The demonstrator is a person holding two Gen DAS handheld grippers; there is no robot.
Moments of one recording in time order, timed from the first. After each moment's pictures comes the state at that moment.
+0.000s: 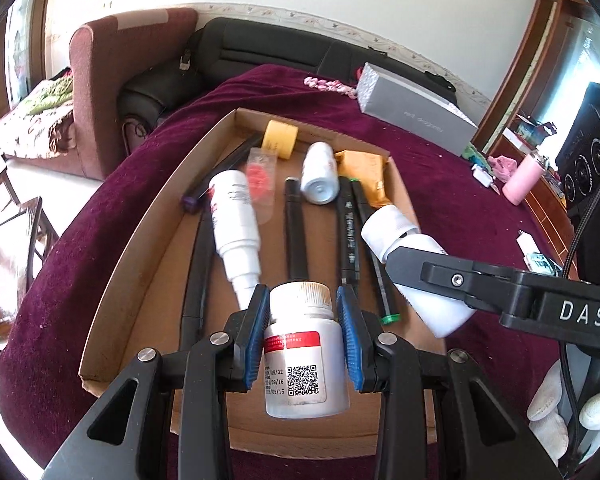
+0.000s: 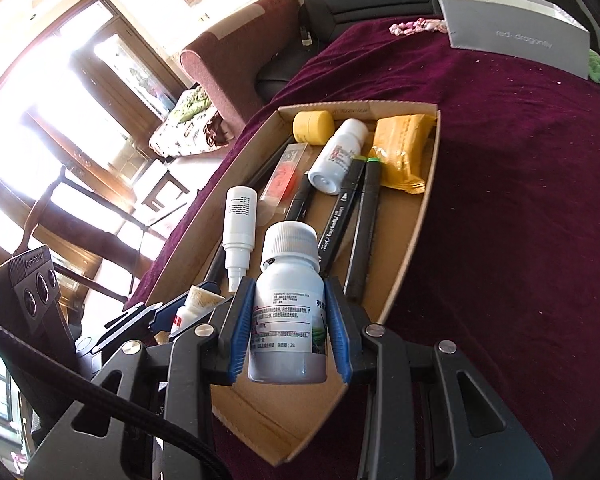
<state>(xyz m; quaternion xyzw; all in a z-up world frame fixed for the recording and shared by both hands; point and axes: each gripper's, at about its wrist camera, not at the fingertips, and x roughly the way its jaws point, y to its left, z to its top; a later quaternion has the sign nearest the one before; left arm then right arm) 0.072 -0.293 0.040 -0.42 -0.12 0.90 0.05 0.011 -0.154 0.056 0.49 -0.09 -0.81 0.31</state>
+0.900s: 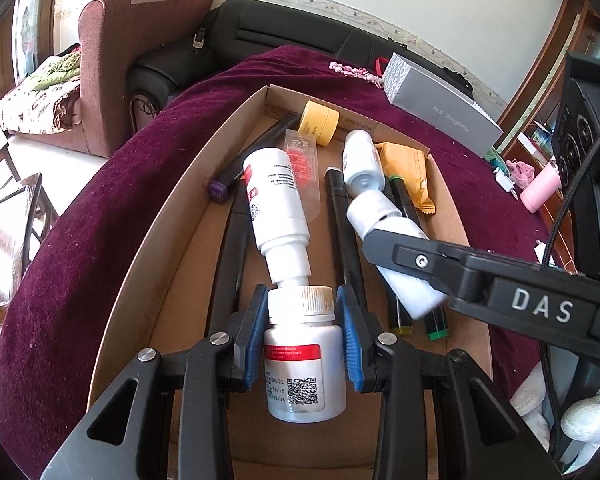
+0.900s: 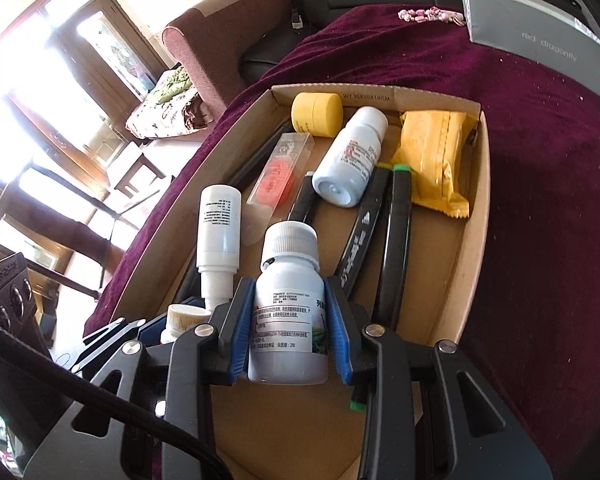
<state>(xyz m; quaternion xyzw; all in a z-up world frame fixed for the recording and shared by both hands) 0.050 -0.317 0.016 -0.44 -0.14 0.89 0.04 -0.021 -0.206 0.033 0.51 -0.04 -0.82 0.28</state>
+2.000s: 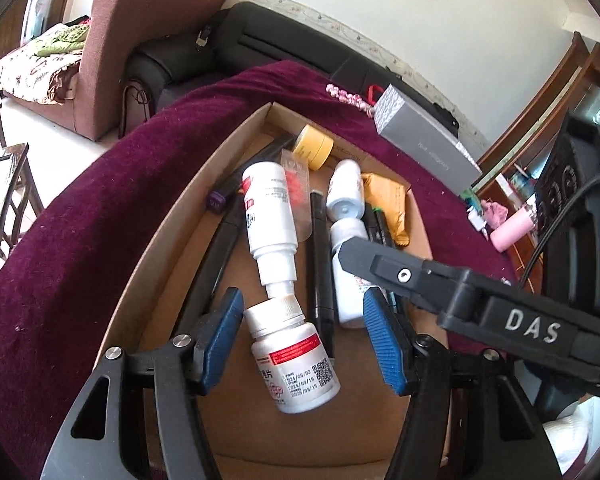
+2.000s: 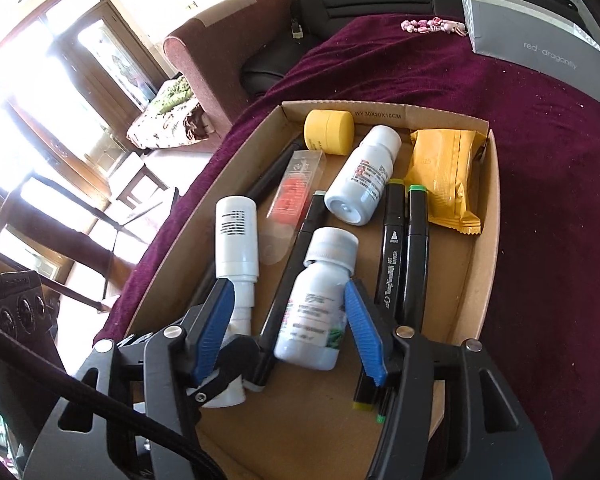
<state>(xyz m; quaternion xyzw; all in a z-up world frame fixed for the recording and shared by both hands) 0.062 -0.338 0.026 -0.40 -0.23 0.88 0.06 -0.021 -0.210 0.043 0.49 -0.06 -0.82 0.28</state>
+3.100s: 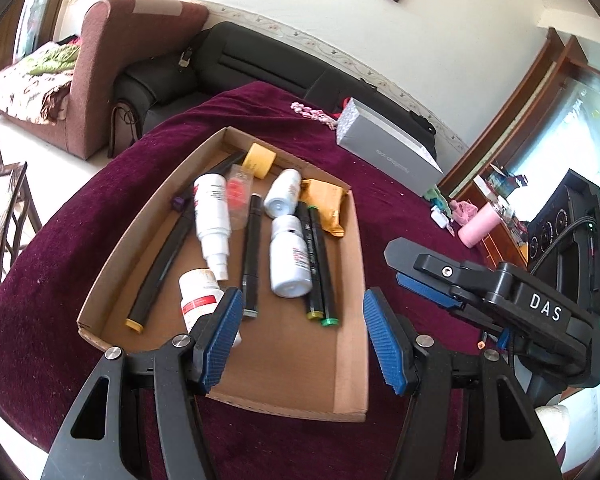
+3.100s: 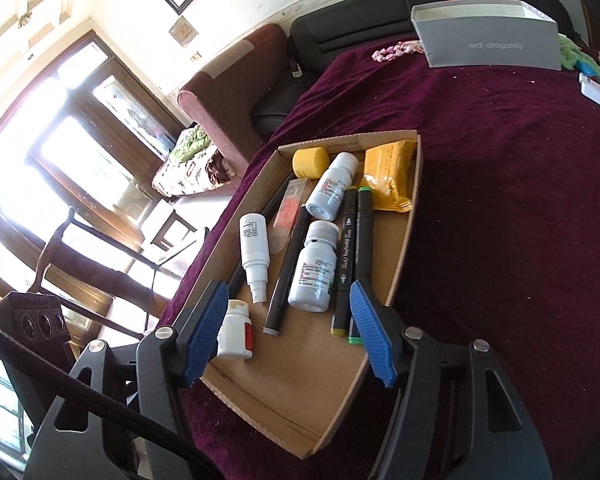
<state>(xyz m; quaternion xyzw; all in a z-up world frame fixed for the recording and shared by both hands) 0.111 -0.299 0.076 -0.37 -0.22 0.90 0.08 0.030 -0.132 0.080 0.44 -0.16 -0.84 0.29</state>
